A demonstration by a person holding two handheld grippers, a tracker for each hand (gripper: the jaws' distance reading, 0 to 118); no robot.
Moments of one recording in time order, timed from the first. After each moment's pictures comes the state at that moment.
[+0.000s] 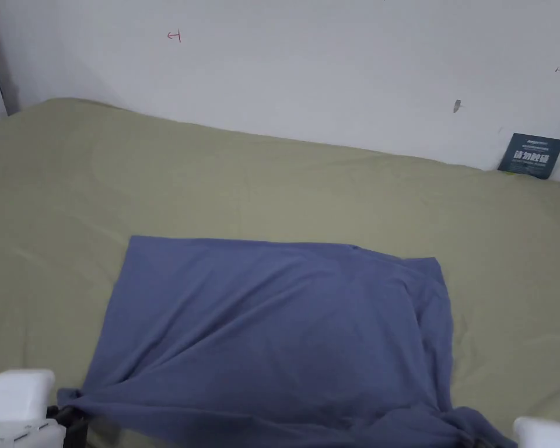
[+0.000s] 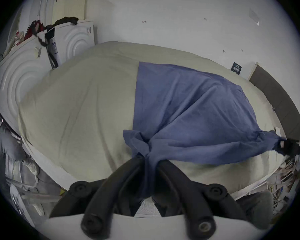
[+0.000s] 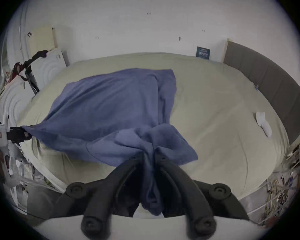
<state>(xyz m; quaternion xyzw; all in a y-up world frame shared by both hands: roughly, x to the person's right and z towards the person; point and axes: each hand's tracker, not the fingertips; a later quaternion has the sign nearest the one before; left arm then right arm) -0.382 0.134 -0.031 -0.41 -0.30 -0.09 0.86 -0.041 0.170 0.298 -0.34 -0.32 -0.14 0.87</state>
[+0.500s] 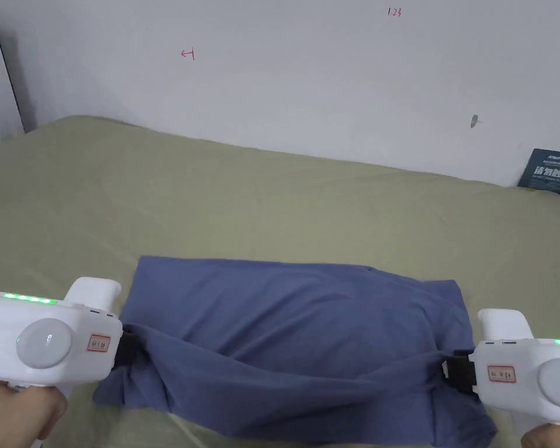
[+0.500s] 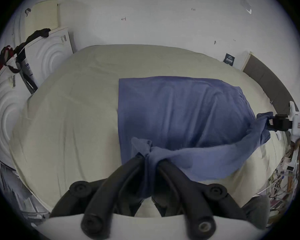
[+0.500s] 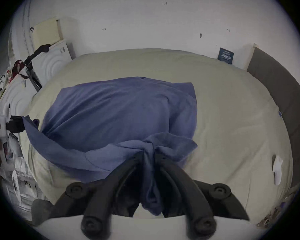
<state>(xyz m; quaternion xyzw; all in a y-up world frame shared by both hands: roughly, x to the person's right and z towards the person) -0.282 0.153 -0.153 -0.43 -0.35 -0.14 0.82 0.104 0.169 0.170 -0.41 -0.25 -0.14 0.87</state>
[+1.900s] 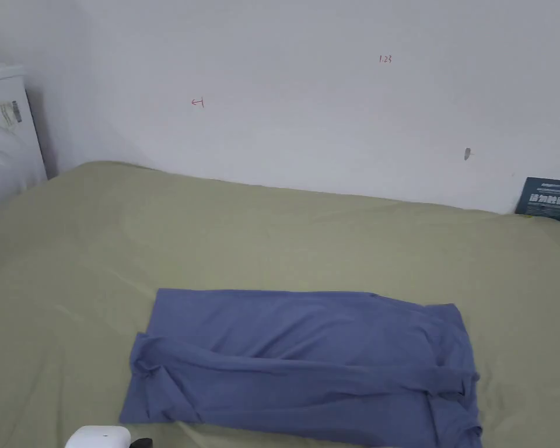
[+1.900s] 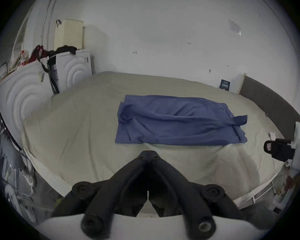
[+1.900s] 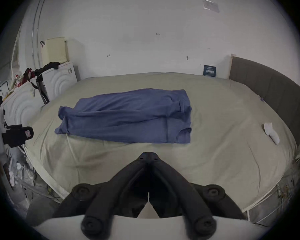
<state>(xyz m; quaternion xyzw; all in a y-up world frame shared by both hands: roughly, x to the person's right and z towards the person) -0.361 0.153 0.035 -0.29 -0.31 -0.06 0.90 -0.078 0.153 0.291 -0.26 -0.31 -0.12 0.90</state>
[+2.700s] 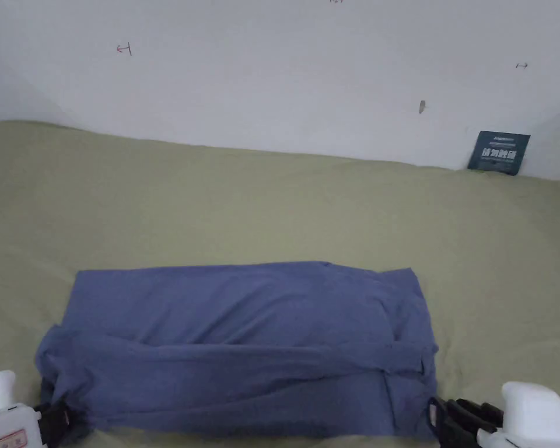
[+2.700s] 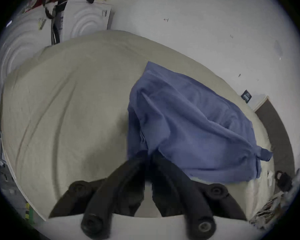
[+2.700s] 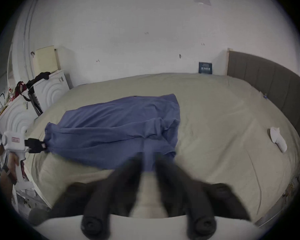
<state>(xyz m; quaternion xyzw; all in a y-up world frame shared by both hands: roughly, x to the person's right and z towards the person) -0.313 0.076 -0.129 -0.45 -0.27 0.06 0.85 0.039 0.144 0.263 -0.26 -0.32 -0.17 0.89</state>
